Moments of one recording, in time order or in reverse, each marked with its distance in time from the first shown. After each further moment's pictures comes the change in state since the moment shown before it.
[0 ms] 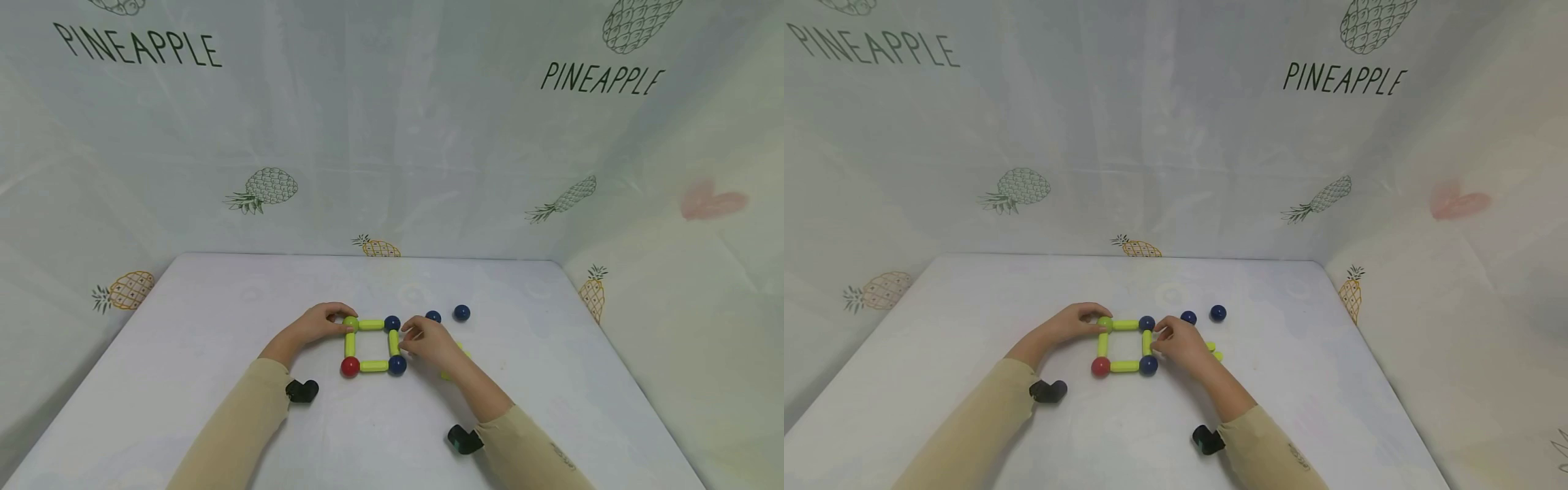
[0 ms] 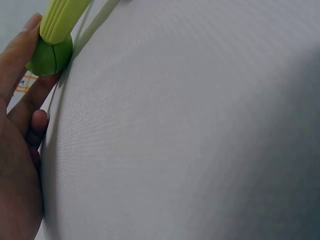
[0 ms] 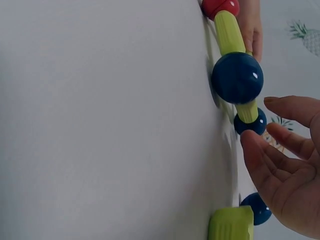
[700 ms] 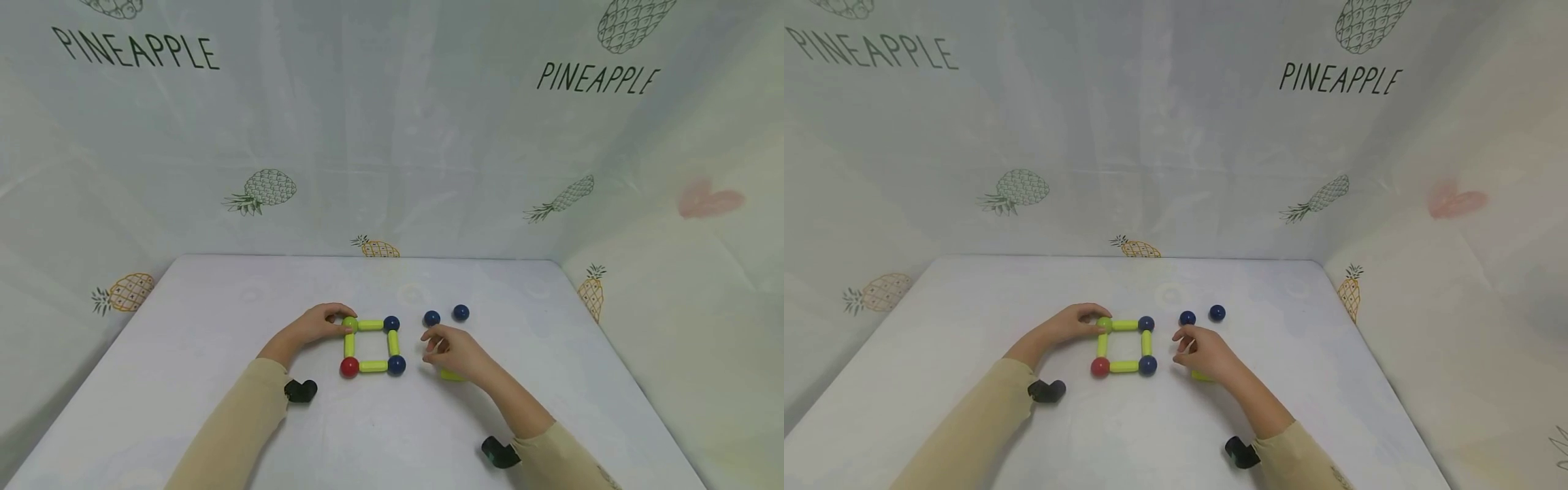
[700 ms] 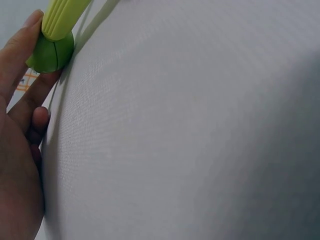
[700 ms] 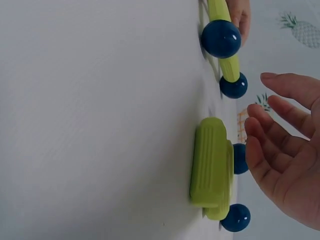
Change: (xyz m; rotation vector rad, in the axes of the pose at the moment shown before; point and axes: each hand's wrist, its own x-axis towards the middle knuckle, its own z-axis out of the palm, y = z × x) left_hand -0.003 0.003 -0.002 -0.019 -0.027 -0.001; right_hand -0.033 0.019 -0.033 -0.076 -0.027 -0.089
